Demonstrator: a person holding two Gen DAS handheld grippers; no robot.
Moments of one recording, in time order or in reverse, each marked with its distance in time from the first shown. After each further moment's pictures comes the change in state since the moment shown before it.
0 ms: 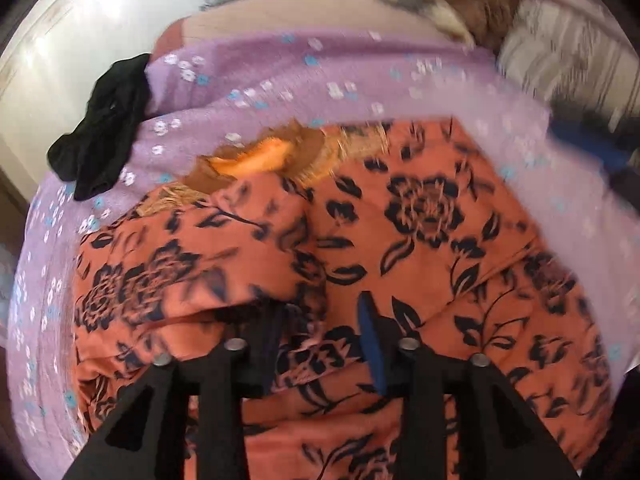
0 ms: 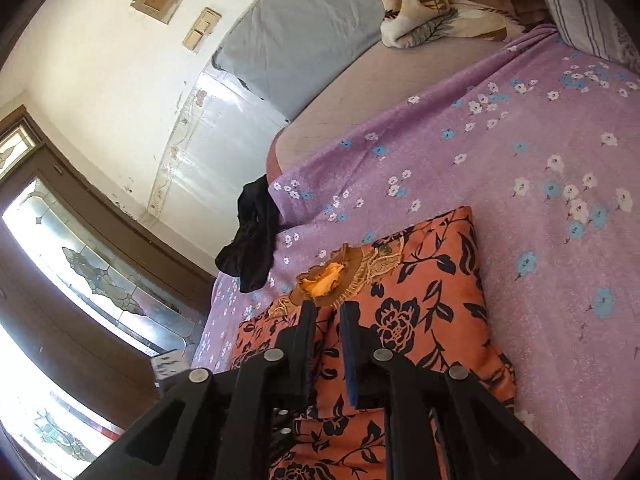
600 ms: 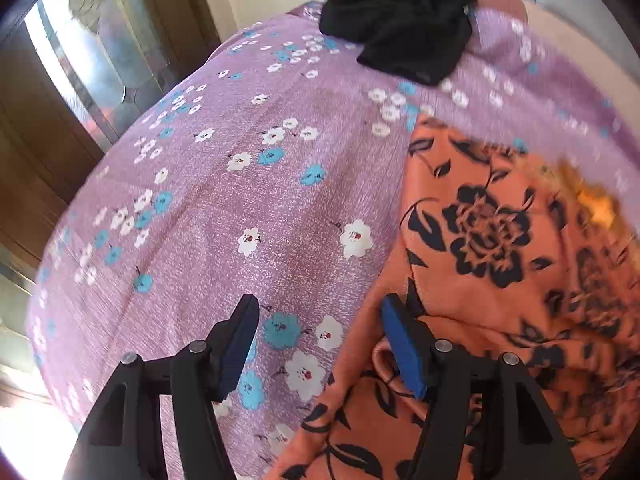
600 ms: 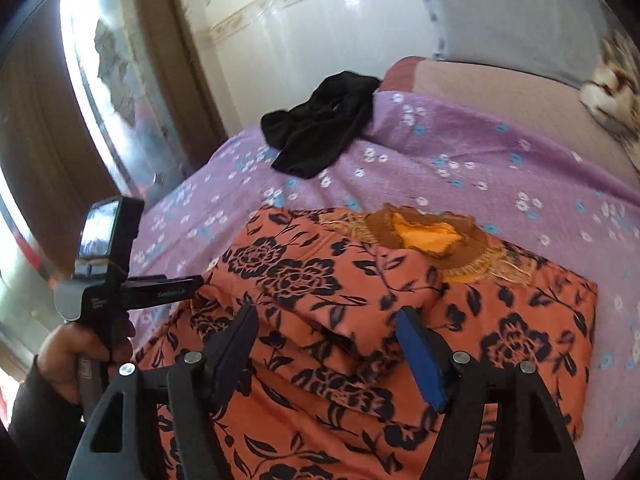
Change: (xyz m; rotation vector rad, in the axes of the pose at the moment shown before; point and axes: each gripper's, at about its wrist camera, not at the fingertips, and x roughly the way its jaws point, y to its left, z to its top) left arm 0.008 0.202 -0.061 -0.563 0.190 0.483; right arm 0.137 0.185 -0.102 -0.766 0.288 -0.129
